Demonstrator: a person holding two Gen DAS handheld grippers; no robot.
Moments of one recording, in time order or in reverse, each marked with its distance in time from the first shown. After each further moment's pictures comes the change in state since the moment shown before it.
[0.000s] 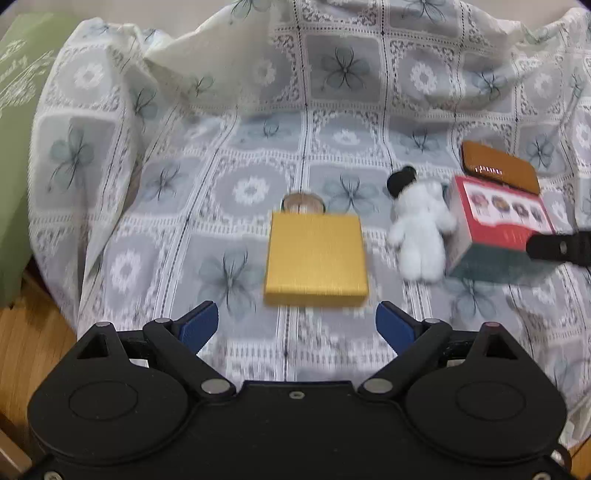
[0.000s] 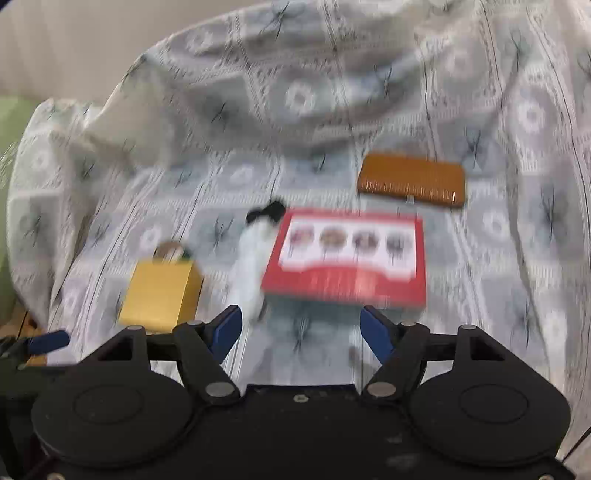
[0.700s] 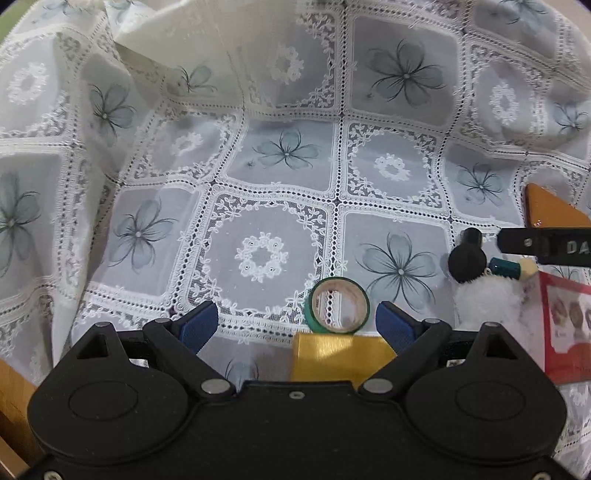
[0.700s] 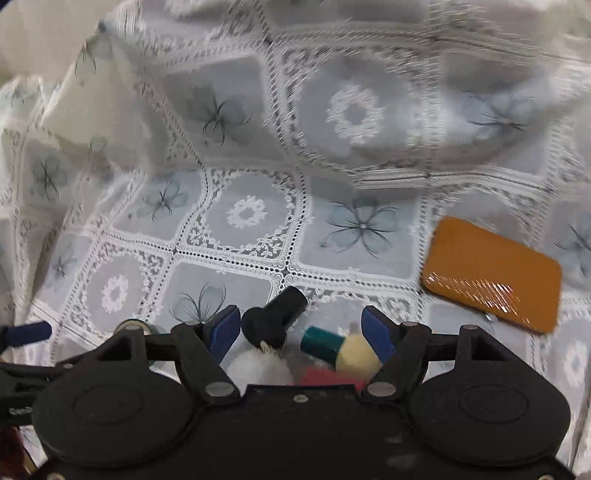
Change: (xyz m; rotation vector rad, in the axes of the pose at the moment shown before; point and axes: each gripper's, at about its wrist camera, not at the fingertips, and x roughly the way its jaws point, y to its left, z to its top) left arm 0.096 0.024 0.100 -0.055 0.094 0.012; right arm 0.157 0.025 0.119 -0.152 0.122 0.055
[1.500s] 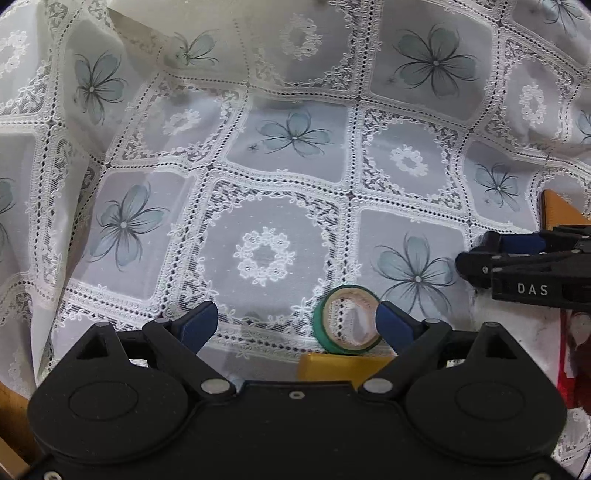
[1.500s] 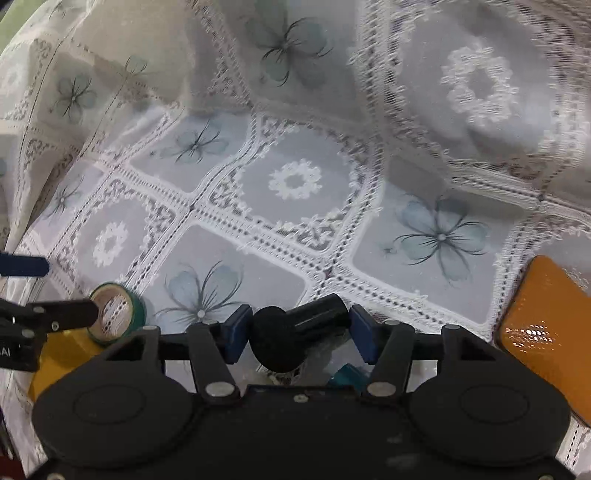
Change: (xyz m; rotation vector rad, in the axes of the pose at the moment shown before) left arm 0.033 0.012 0.014 -0.051 0.078 -0.027; right arm 0.069 0.012 0.005 -0.217 0.062 0.108
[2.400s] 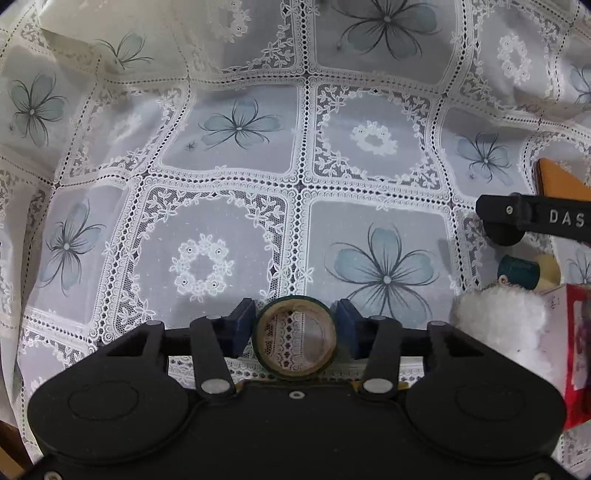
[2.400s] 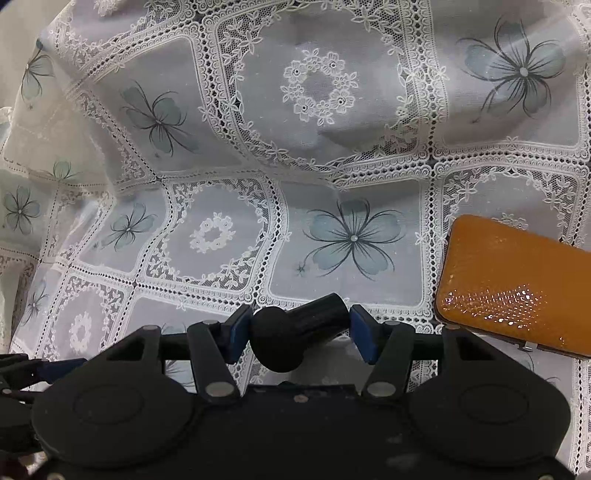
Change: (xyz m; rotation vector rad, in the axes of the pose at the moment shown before) left arm 0.030 -0.039 0.008 0.096 0.035 0.006; right arm -0.022 -0.050 -0.016 0.313 -0.134 -0.071
